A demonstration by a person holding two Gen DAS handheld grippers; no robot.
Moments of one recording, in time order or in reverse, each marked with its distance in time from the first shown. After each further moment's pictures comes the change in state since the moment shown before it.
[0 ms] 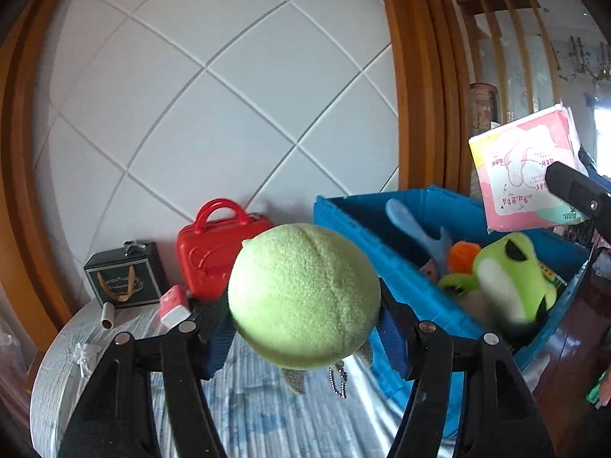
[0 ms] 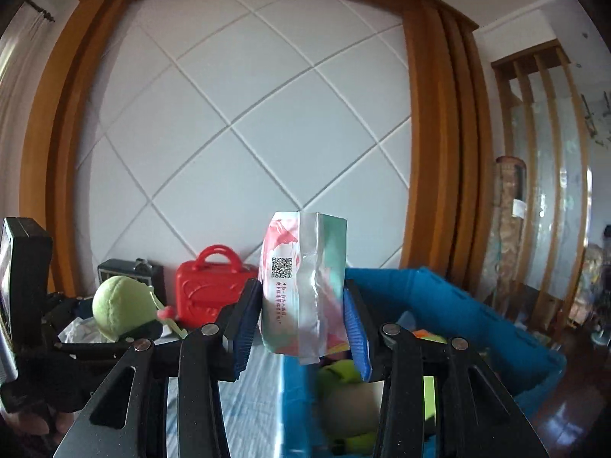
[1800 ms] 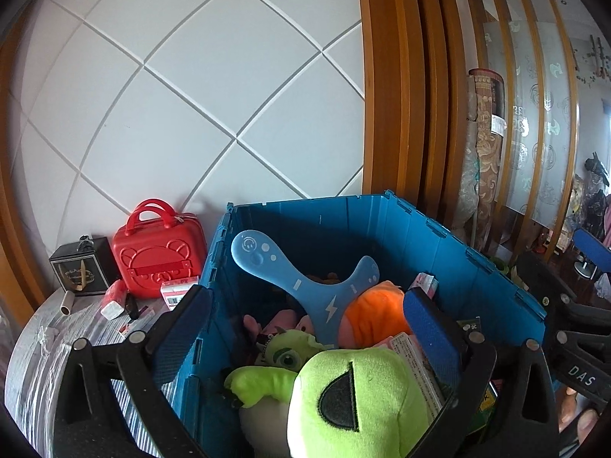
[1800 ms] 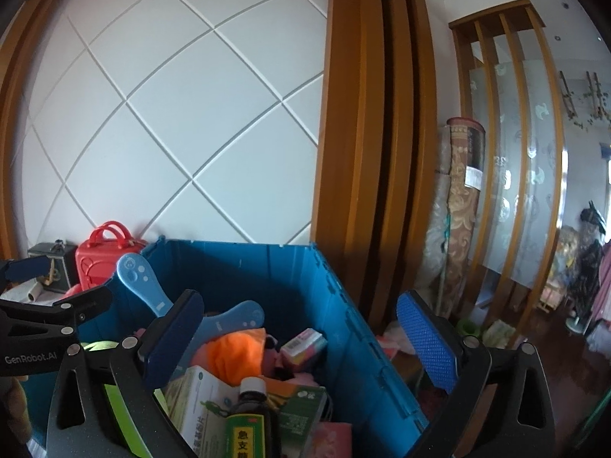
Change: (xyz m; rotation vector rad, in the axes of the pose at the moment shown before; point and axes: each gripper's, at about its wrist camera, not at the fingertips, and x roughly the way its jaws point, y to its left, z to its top) left arm 0.096 -0.204 0.062 -0.055 0.096 0.040; right arm 0.094 -0.269 -0.032 0.022 0.120 -0.112
